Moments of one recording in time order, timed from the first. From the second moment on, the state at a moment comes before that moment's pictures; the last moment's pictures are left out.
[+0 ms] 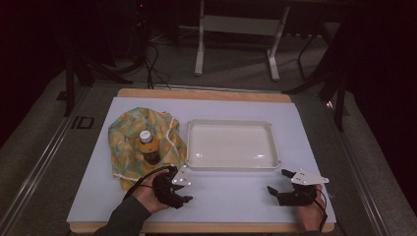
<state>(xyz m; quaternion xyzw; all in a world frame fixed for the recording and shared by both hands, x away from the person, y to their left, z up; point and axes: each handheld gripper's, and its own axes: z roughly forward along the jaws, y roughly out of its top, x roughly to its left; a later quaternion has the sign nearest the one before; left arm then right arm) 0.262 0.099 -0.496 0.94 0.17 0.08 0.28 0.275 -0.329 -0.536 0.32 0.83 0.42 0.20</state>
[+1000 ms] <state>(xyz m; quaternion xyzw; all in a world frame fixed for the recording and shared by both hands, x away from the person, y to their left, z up) 0.270 0.103 -0.497 0.96 0.14 0.06 0.22 0.273 -0.329 -0.536 0.31 0.83 0.43 0.20</state>
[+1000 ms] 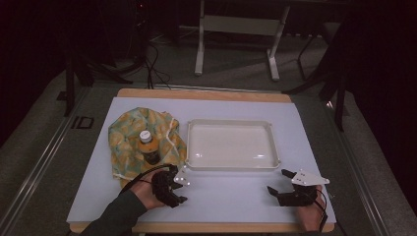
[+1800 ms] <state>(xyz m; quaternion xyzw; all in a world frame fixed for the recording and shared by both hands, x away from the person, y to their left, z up) 0.272 0.111 -0.482 0.98 0.12 0.05 0.18 0.273 -0.329 -0.536 0.31 0.83 0.42 0.20</state>
